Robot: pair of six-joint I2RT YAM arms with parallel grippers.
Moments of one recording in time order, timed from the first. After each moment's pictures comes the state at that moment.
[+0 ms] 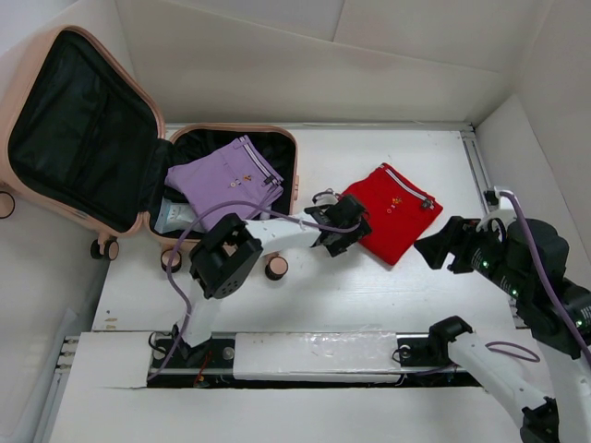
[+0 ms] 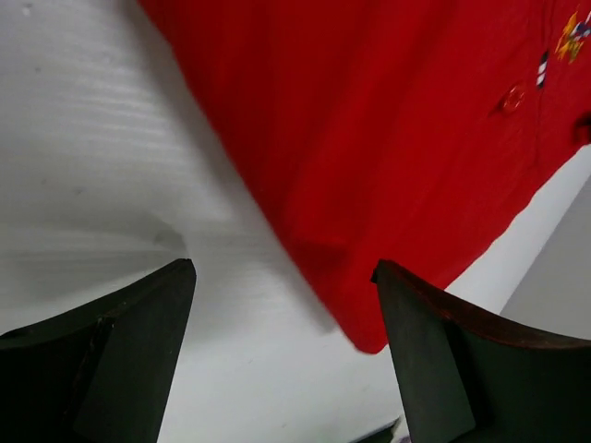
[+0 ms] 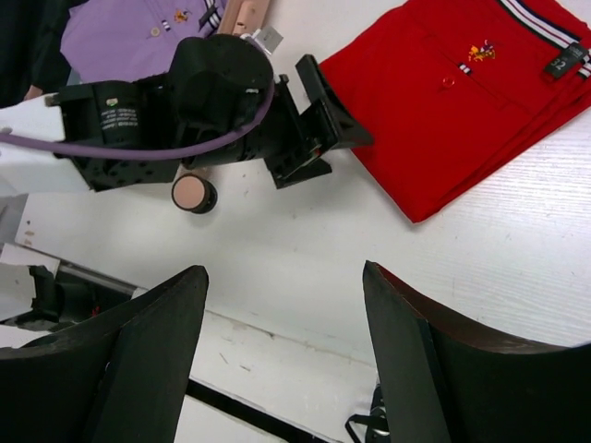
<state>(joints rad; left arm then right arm) -0.96 2.01 1.41 -0.35 -0.15 -1.36 0.38 0.62 1.29 -1.10 -0.07 0.43</state>
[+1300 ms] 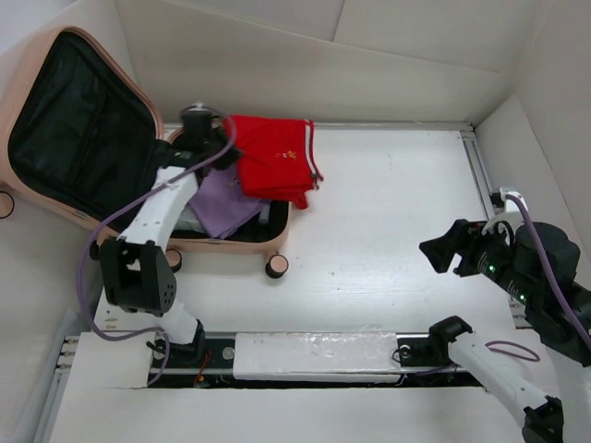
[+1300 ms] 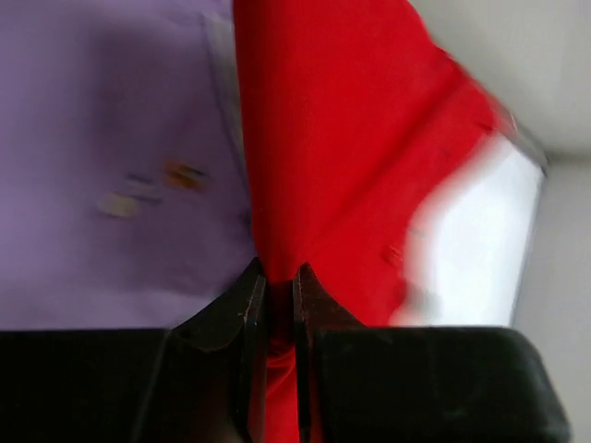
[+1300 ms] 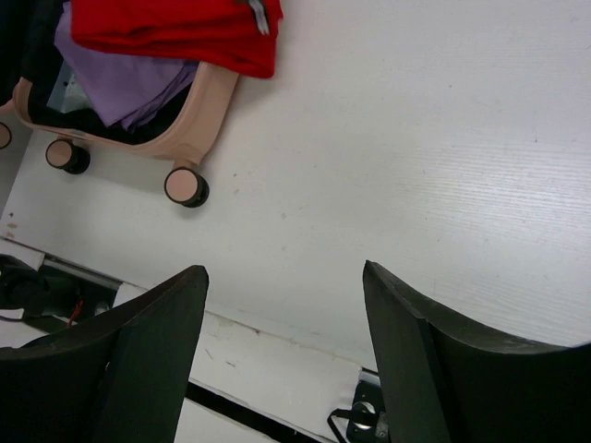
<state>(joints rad) -0.26 1.62 1.49 -0.45 0.04 -0.75 0.40 0.61 1.35 -1.14 -0.04 0.38</state>
